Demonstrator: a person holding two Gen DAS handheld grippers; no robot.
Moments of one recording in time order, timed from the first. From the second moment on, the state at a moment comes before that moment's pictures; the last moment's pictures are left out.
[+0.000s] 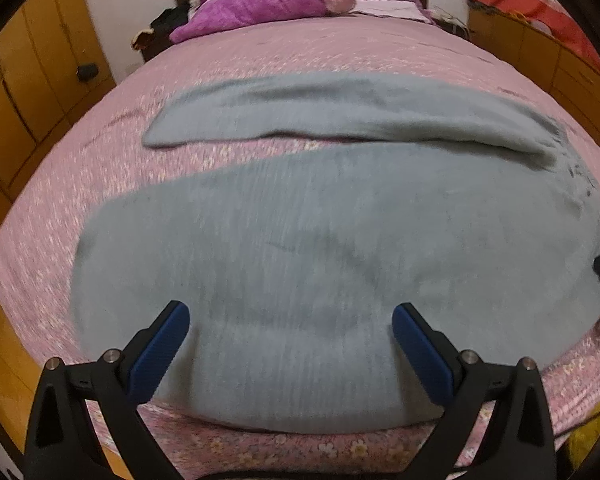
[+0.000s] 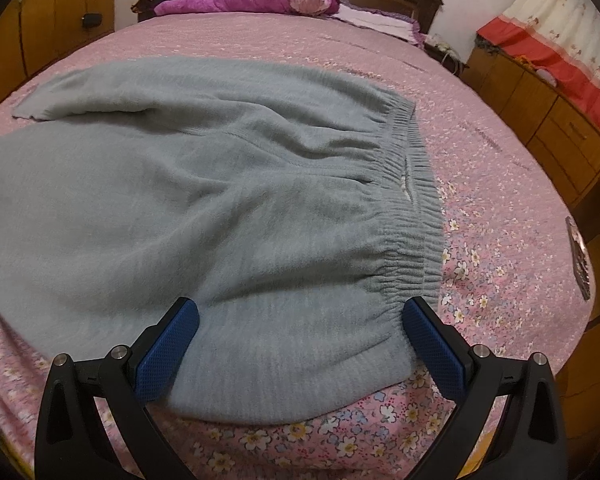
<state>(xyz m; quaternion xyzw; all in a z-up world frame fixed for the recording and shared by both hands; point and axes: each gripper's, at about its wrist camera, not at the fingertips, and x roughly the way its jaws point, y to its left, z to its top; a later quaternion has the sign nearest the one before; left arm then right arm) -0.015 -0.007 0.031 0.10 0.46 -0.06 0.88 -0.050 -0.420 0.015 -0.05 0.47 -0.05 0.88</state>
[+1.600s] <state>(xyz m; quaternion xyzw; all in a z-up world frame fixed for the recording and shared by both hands) 0.240 -0.096 0.092 0.14 0.47 -0.11 0.87 0.144 -0.524 0.098 0.04 0.45 0.00 0.89</state>
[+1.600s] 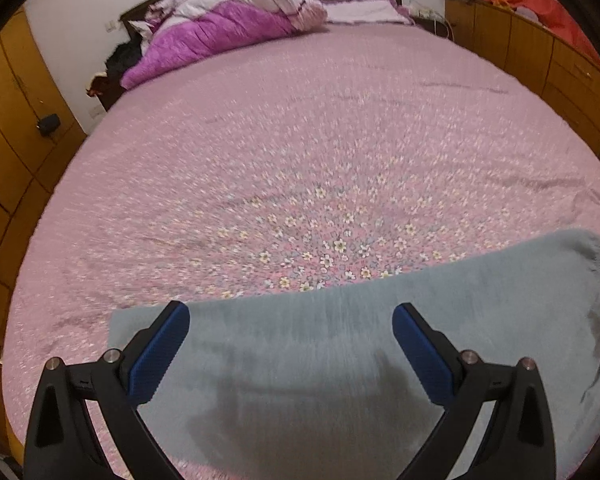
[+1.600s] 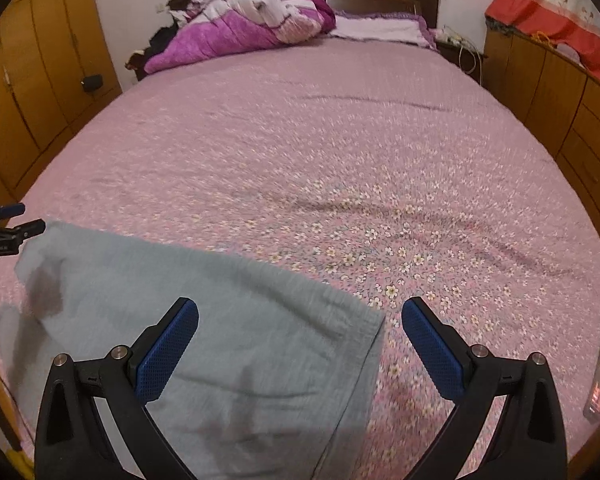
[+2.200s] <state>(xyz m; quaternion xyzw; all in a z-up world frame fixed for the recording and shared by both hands) 0.270 -0.109 0.014 0.21 0.51 -0.19 0.81 0.199 -0.516 0.015 0.00 0.52 0.02 0.85</state>
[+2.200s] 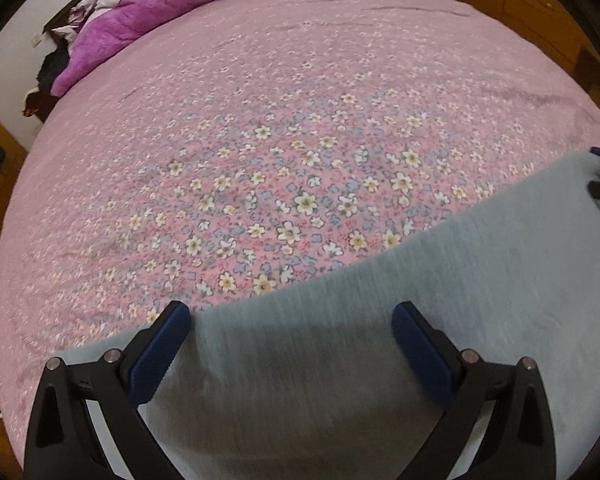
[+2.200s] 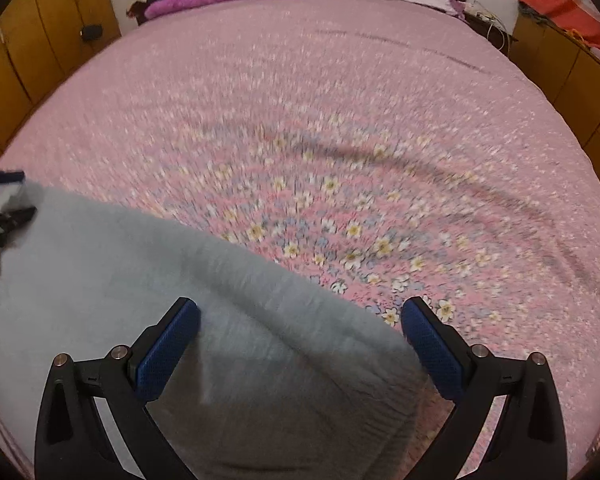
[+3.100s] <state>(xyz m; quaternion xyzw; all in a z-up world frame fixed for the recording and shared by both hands) 0.225 -0.115 0.030 0.22 0.47 -0.23 0.82 0.186 -0.505 0.030 0.02 0.48 0.06 0.88</state>
